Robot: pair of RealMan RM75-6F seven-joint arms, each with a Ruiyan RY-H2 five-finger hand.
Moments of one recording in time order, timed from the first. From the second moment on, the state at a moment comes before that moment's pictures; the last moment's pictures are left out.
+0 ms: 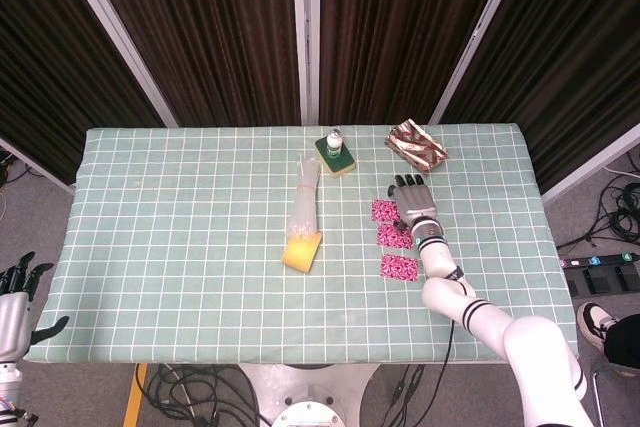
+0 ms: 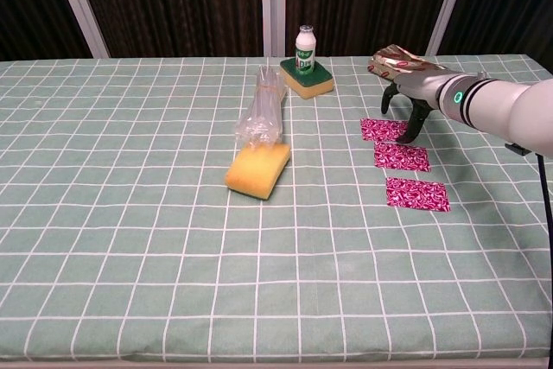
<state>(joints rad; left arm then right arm) 0.02 -1.23 -0.06 -1.58 1.35 1.51 0.14 0.98 -1.89 0.23 -0.66 -0.68 0.53 -0.46</state>
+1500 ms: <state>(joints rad) 0.01 -1.24 -0.06 -1.56 1.36 1.50 0.12 0.84 -1.71 0.27 -1.01 -0.78 0.68 -0.41</state>
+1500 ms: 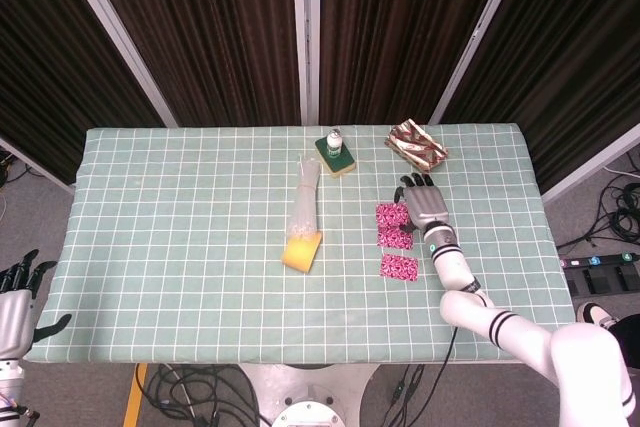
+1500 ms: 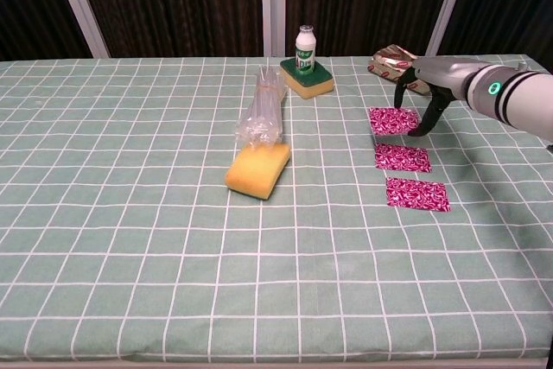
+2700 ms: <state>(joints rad) 0.01 -1.25 -0.06 -1.52 1.36 1.49 0.08 0.72 -1.56 0.09 -1.45 -0.66 0.88 -0.51</state>
